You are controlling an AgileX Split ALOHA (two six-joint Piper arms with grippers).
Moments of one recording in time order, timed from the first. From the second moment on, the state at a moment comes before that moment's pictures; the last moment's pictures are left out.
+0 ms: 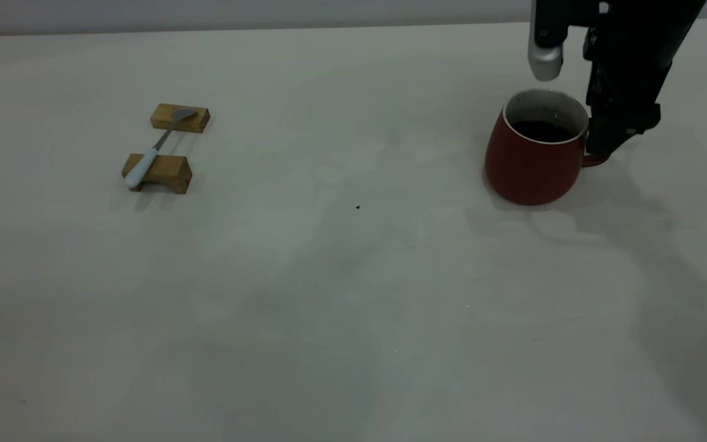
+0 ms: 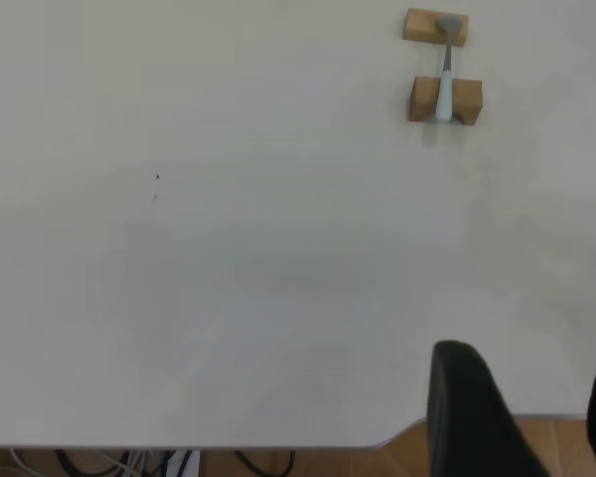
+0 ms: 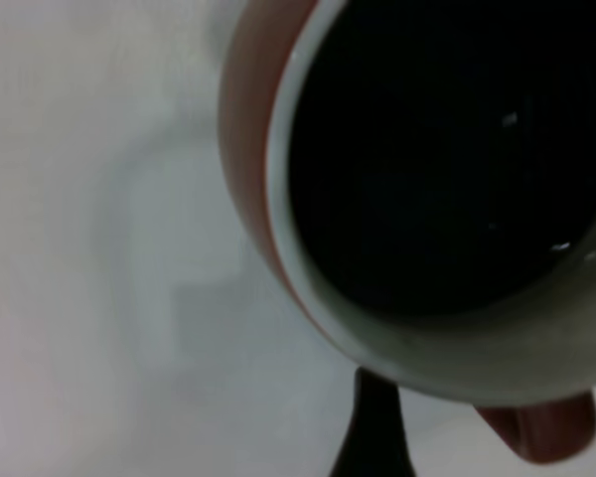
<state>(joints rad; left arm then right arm) -0.07 -0.02 -0.49 0.08 1.13 -0.08 0.18 2.27 -1.37 -0.01 0.50 -1.19</state>
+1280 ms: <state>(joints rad) -0.07 -0.02 -0.49 0.08 1.13 -0.08 0.45 2.31 -1.45 0.05 0.49 -1.00</state>
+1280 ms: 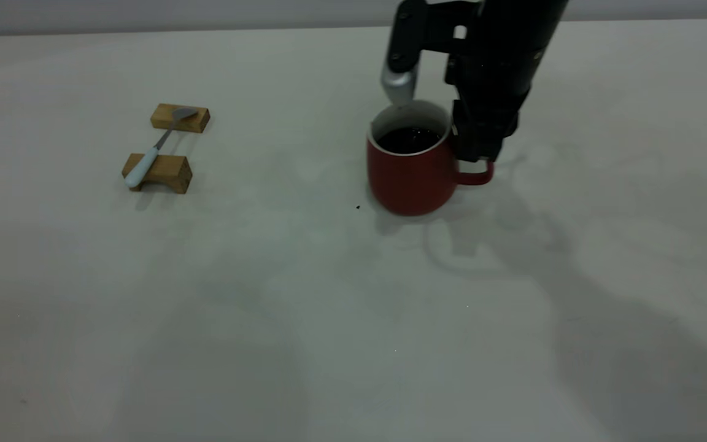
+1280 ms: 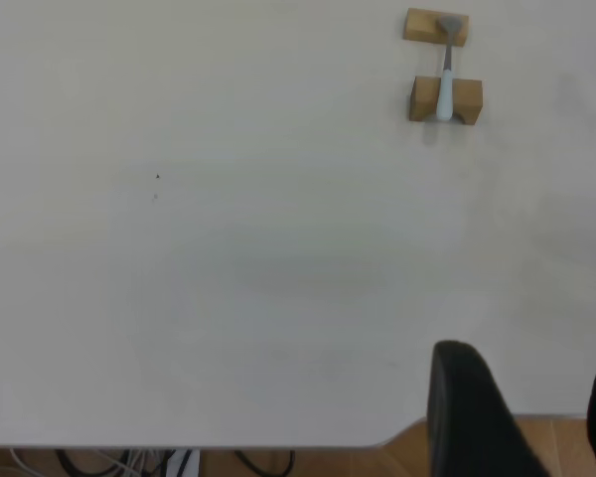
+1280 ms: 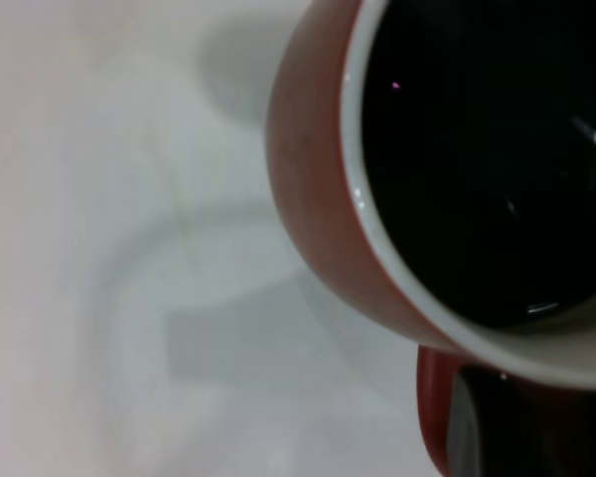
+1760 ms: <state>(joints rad) -0.07 -0.02 -0.49 0.08 1.13 -0.08 0.48 2.31 -1.45 0.12 0.45 -0.97</state>
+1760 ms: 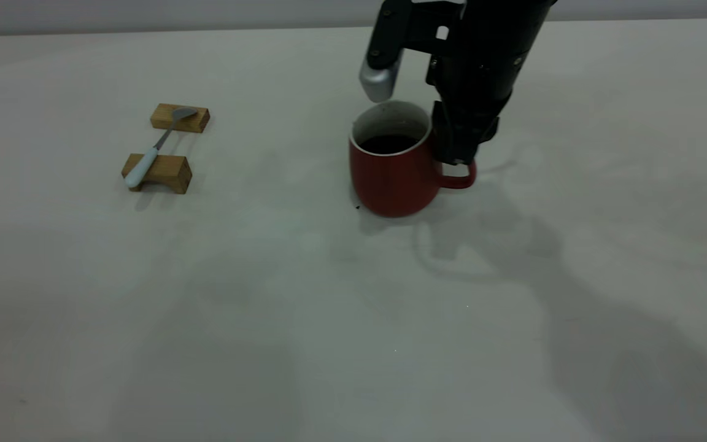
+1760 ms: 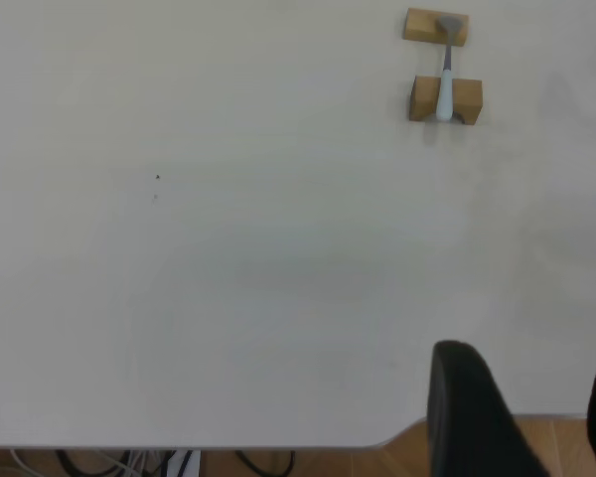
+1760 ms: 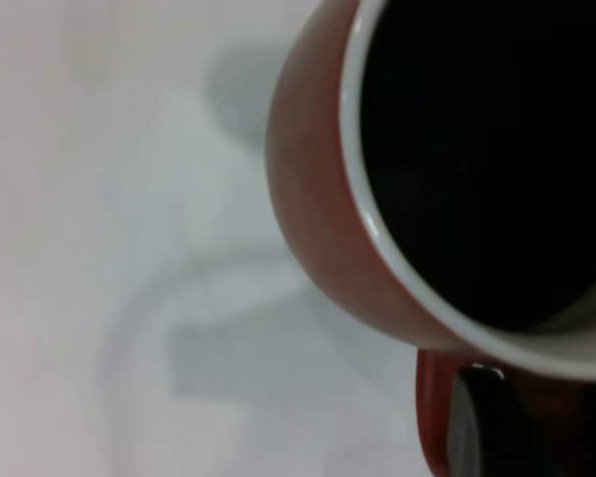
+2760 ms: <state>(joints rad) -0.07 -0.02 -0.49 0.08 1.13 -0.08 0.49 2.36 -1.45 0.38 0.36 -1.01</state>
